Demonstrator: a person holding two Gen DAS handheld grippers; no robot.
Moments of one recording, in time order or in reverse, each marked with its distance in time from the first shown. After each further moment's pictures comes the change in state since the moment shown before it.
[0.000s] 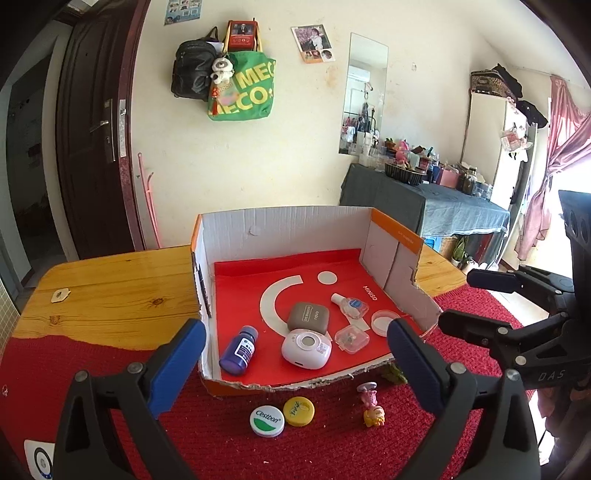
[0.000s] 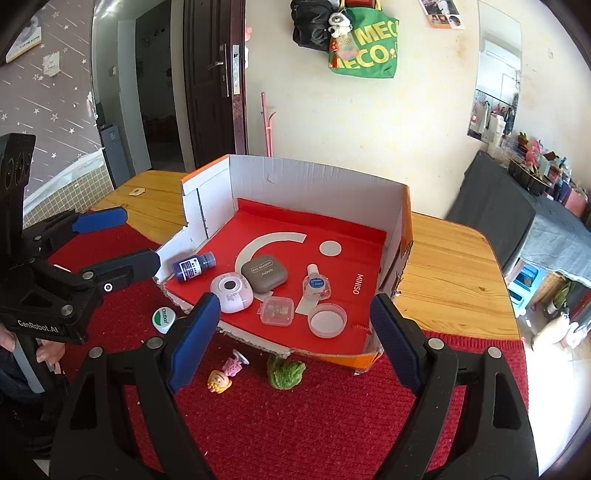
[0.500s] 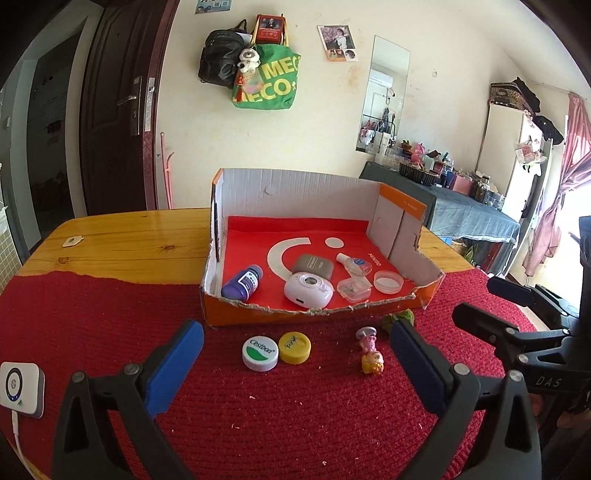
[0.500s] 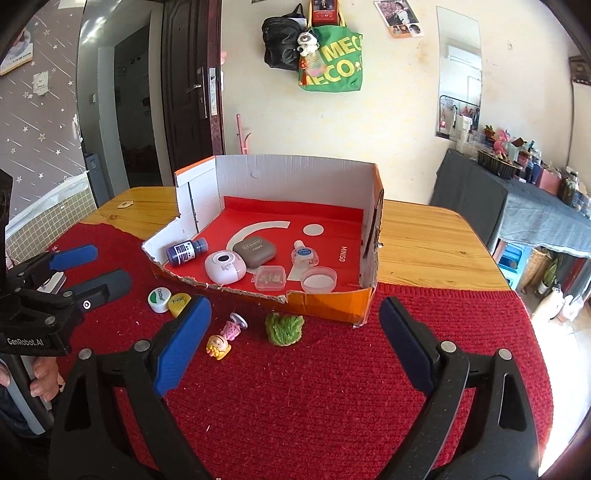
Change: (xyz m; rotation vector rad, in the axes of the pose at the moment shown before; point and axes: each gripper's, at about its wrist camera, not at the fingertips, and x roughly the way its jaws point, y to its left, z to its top) left arm -0.010 -0.006 -0.064 -0.082 0.012 0.046; right arm -0.015 0.010 -0.062 0.080 -0.105 -0.086
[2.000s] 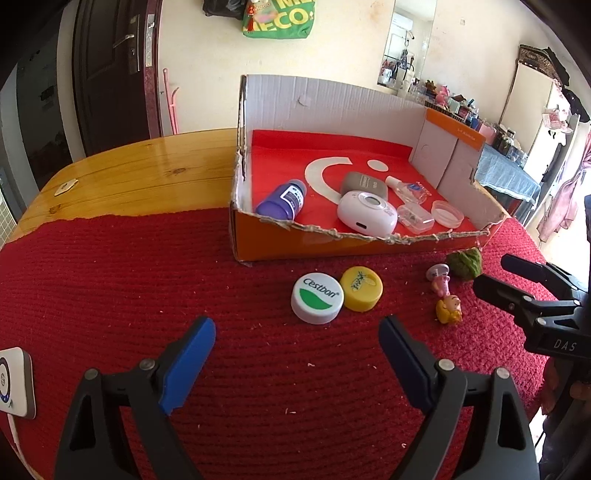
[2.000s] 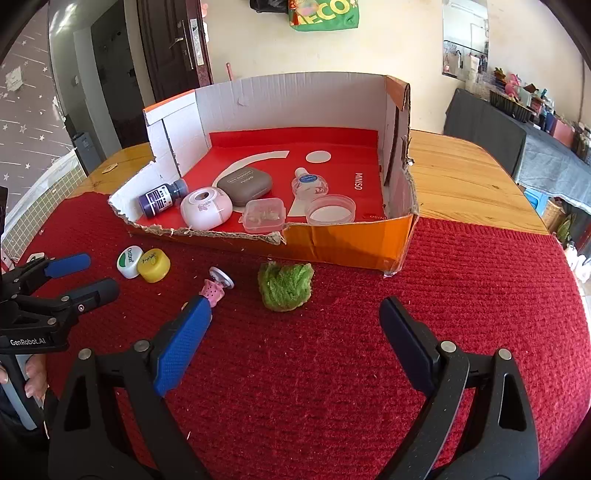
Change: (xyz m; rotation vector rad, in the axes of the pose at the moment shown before) left arm 0.060 0.041 -0.019 -0.005 0.289 0.035; right arm 0.073 -0.006 -0.021 0.065 0.228 0.038
